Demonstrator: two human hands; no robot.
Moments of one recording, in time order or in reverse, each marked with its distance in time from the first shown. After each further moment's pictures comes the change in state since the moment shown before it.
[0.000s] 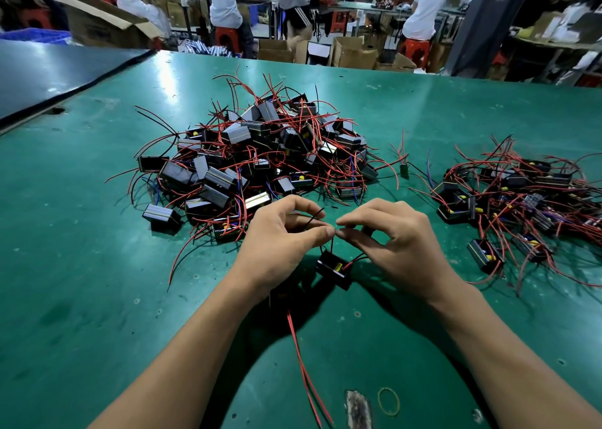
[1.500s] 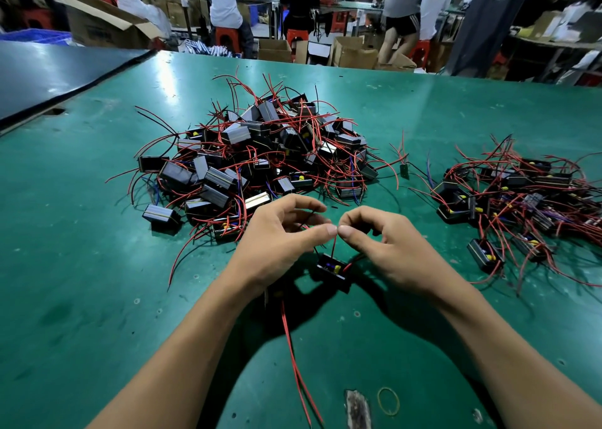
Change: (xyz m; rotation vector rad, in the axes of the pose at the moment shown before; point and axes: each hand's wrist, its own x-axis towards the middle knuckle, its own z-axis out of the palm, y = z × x) left_hand 0.001 -0.002 -0.006 0.044 -0.045 0.044; right_hand 0.006 -0.012 -0.003 0.364 -0.284 0.446
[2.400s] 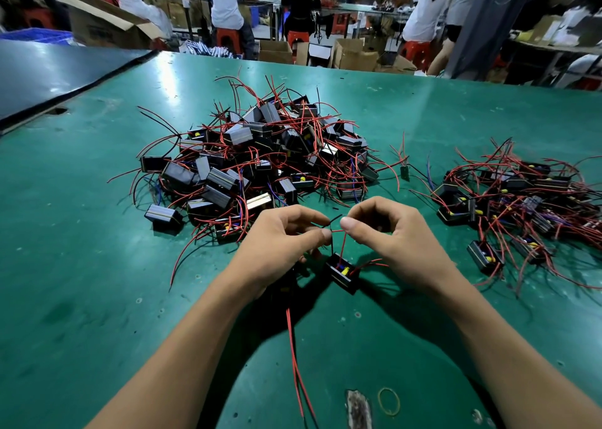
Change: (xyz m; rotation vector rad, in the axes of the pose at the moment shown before) left_hand 0.003 -0.006 -0.003 0.010 -0.052 -0.095; right_hand -0.001 -0.004 -0.003 0.166 0.160 0.076
